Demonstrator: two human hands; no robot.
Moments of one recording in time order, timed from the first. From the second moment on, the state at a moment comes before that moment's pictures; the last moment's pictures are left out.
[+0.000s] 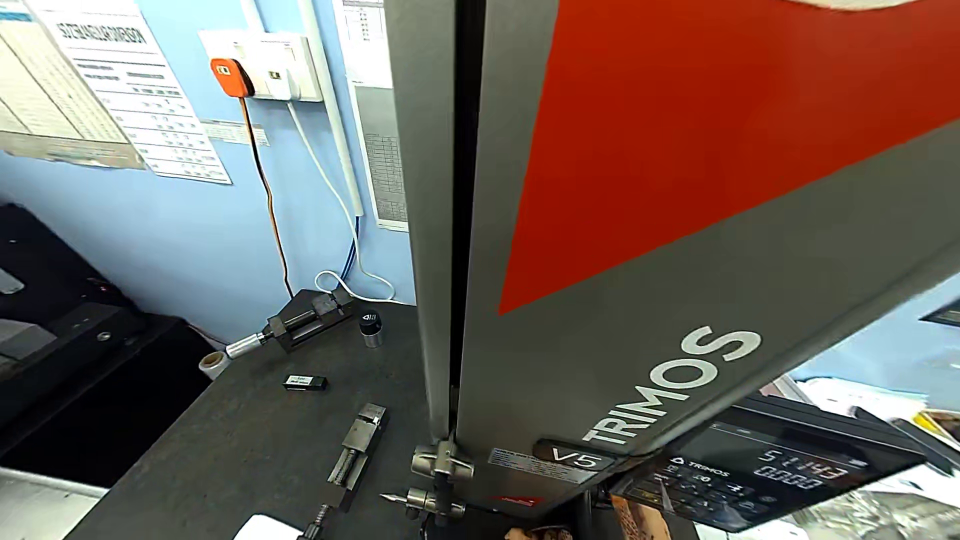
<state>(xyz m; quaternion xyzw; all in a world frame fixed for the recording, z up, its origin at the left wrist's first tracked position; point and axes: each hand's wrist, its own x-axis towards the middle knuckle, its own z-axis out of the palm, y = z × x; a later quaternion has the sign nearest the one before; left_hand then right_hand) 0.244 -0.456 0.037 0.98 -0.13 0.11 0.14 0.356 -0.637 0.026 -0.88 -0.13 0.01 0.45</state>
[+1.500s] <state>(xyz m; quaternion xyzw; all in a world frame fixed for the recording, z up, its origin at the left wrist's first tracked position) 0.273 -0.381 0.046 0.97 -0.18 0.02 0.15 0.379 -0.604 0.016 -0.73 -0.12 0.11 0.67</state>
